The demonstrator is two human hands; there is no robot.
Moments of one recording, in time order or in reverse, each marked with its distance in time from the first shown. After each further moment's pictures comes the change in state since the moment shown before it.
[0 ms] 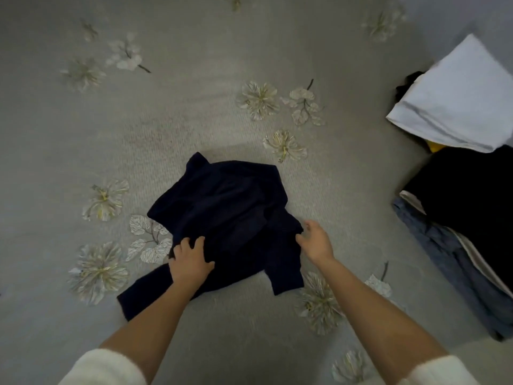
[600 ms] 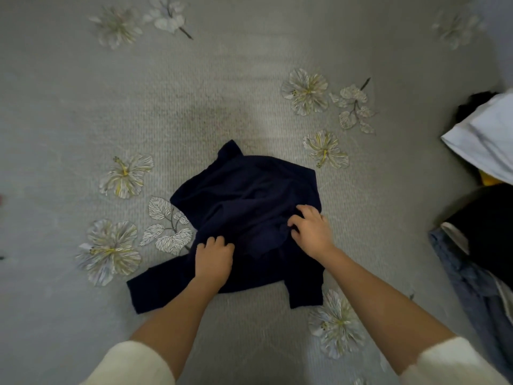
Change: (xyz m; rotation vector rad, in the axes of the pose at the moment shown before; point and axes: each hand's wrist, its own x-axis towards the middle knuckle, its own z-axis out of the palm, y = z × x) left_hand 0.031 -0.013 0.018 0.190 0.152 0.300; right_hand 0.057 -0.053 0.052 -0.729 -0.099 -0.499
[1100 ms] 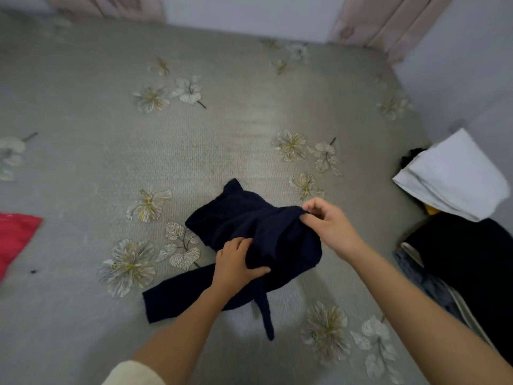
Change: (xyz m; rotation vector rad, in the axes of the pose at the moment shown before) left_hand -0.063 0.027 -0.073 -0.597 0.278 0.054; right_hand -0.113 -0.088 -0.164 0.957 0.143 0.038
